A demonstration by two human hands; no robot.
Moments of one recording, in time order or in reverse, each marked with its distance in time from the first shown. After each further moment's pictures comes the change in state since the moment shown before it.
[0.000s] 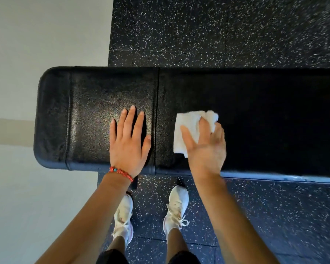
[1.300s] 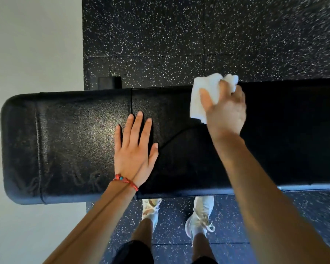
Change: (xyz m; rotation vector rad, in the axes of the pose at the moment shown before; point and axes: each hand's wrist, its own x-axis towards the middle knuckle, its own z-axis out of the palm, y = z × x) left_hand 0.049 0.050 0.009 -0.007 -0.055 0.124; right_hand 0.130 0.062 0.007 -0.080 -0.028 0.120
